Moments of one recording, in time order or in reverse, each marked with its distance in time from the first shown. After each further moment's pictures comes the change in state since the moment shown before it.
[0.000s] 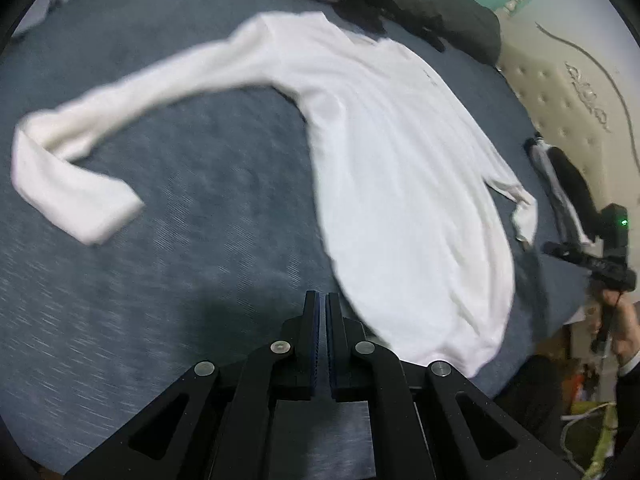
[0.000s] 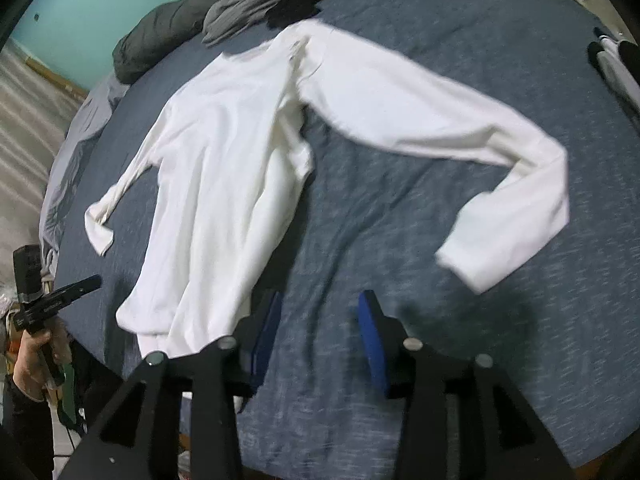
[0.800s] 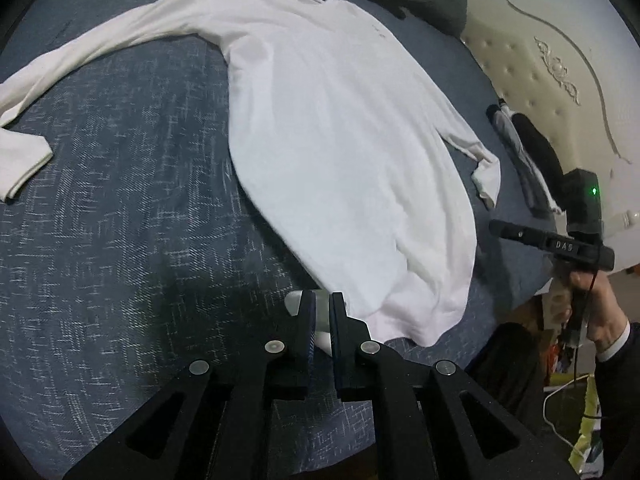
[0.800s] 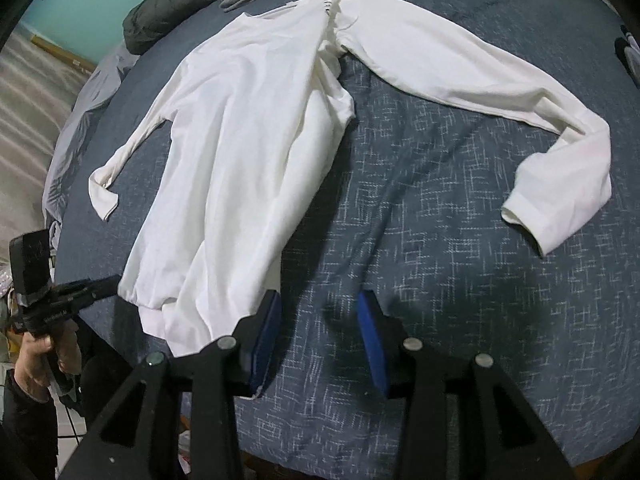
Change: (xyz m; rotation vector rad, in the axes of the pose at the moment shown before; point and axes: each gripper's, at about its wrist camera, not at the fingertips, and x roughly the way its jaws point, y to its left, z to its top) left arm 0.031 -0.037 -0.019 0.055 0.079 -0.112; right arm 0.026 0.021 -0.018 -0.020 0.069 0.023
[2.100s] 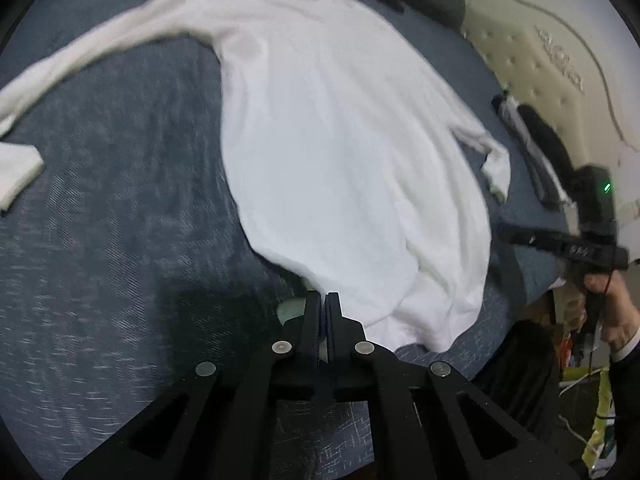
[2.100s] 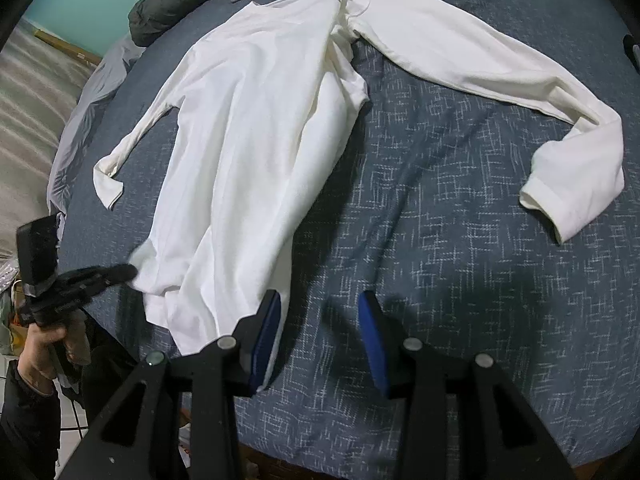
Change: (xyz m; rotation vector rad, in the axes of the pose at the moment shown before) left arm -0.008 0.006 0.006 0.030 -0.043 0.035; right arm 0.009 -0.001 -0.003 -0.026 0.027 0.029
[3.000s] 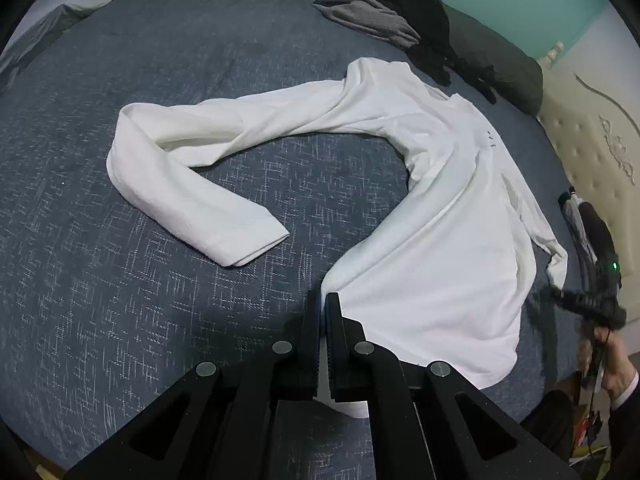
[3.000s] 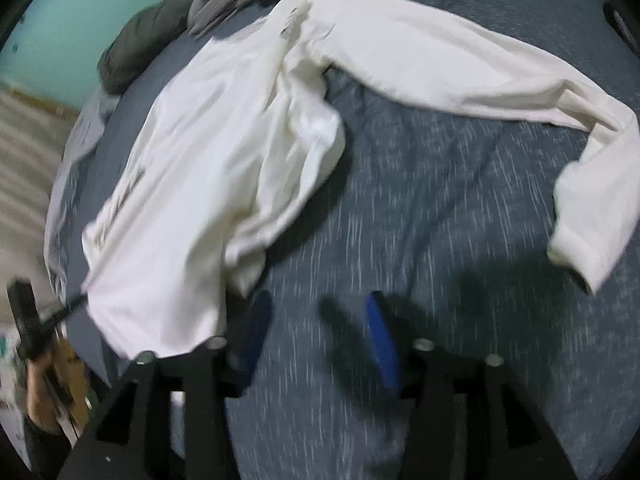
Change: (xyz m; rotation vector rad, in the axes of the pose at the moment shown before) left arm -0.085 0.125 0.024 -0.191 -0.171 0.197; right arm 0.033 -0.018 0.056 0.191 -0.110 0.022
